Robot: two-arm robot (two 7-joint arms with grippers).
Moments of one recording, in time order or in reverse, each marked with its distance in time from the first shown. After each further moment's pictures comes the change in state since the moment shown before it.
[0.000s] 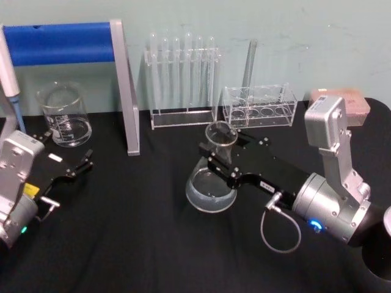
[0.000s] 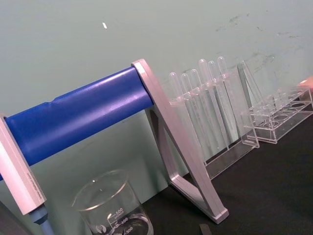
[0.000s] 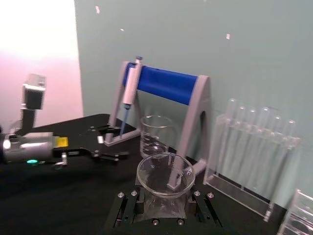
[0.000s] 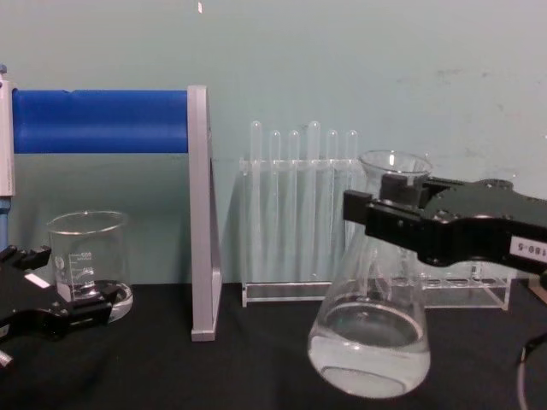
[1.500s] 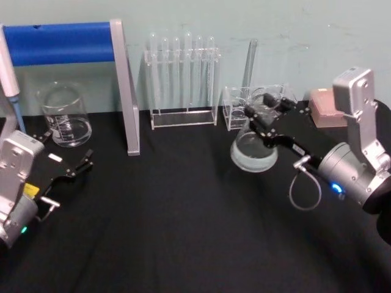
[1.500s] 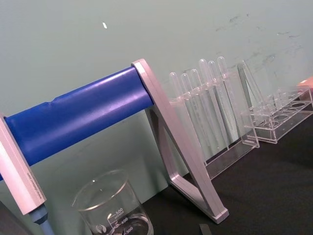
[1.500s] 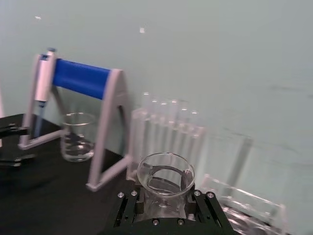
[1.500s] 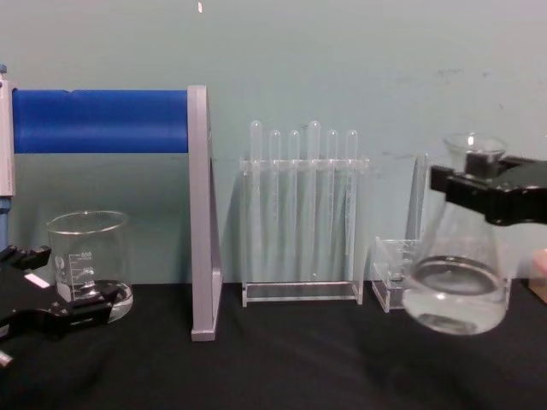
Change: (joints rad) left arm 0.000 0.000 0.000 0.000 0.000 0.000 0.000; right arm 0.092 -0.011 0.071 0.145 -0.030 -0.028 -0.121
